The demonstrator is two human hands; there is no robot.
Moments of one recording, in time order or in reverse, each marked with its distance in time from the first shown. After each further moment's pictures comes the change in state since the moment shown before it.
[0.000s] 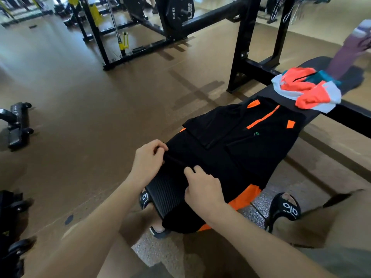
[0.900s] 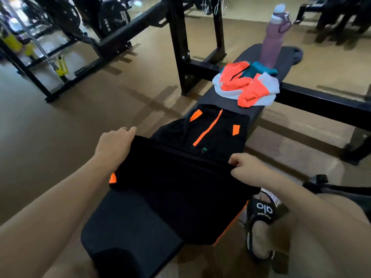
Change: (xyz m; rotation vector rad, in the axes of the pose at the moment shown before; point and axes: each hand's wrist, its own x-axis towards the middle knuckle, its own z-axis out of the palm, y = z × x) left_hand 0.175 0.121 0.096 1.310 -0.106 0.566; right_hand 0.036 0.296 -0.099 0.499 -0.197 0.496
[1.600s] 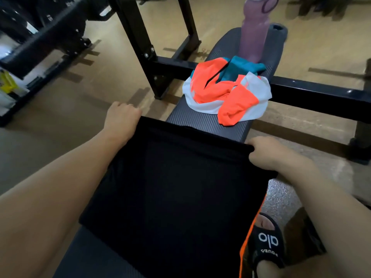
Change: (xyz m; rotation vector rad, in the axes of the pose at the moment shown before) left_hand 0.287 0.106 0.017 0.157 0.043 0.265; right_hand 0.170 0.090 -0.117 -0.258 0.118 0.254
